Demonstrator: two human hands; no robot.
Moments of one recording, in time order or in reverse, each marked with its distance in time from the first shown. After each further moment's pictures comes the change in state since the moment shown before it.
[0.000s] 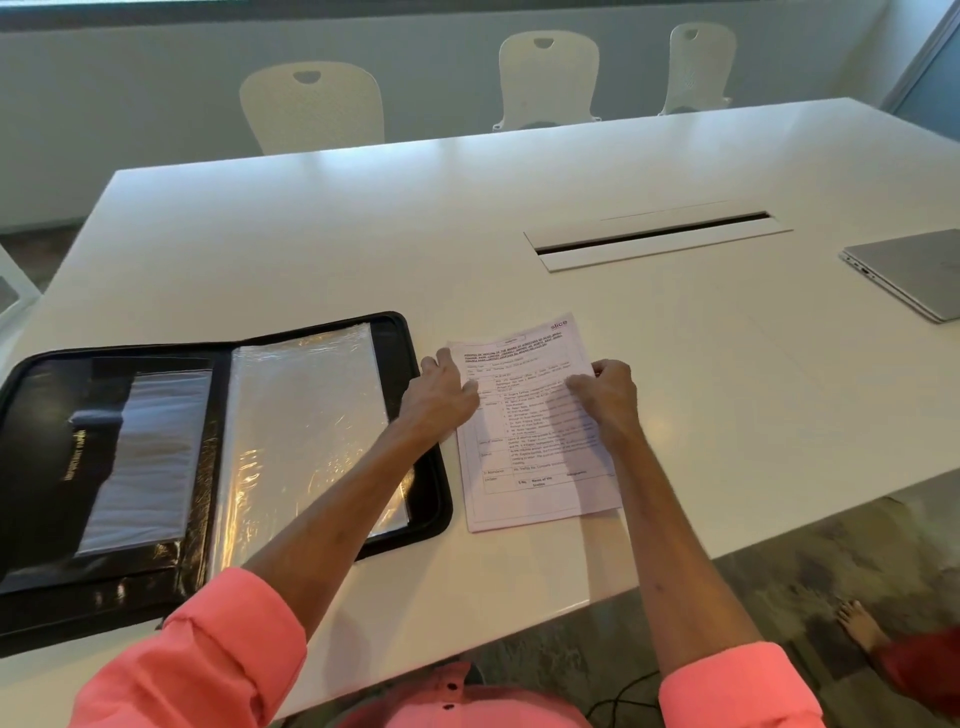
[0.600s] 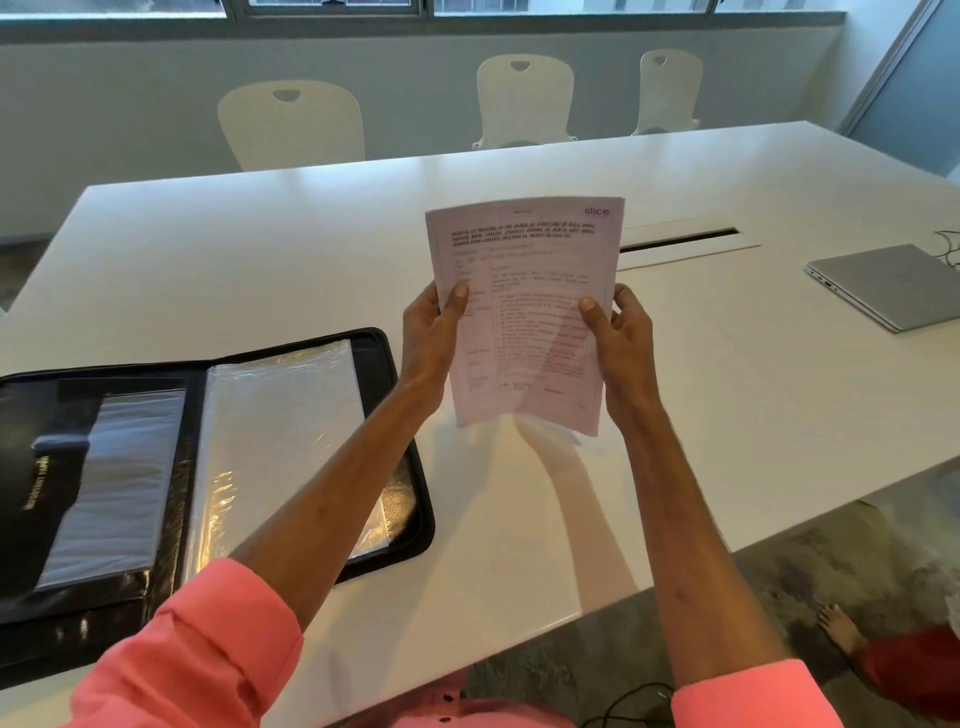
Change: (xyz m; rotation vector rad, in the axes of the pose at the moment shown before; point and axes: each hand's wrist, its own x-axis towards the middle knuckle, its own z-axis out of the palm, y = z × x) left_hand -0.003 0.073 -0.059 -1.175 0.189 0.225; right_hand -0.021 -0.061 -0.053 0.517 -0.039 -0.483
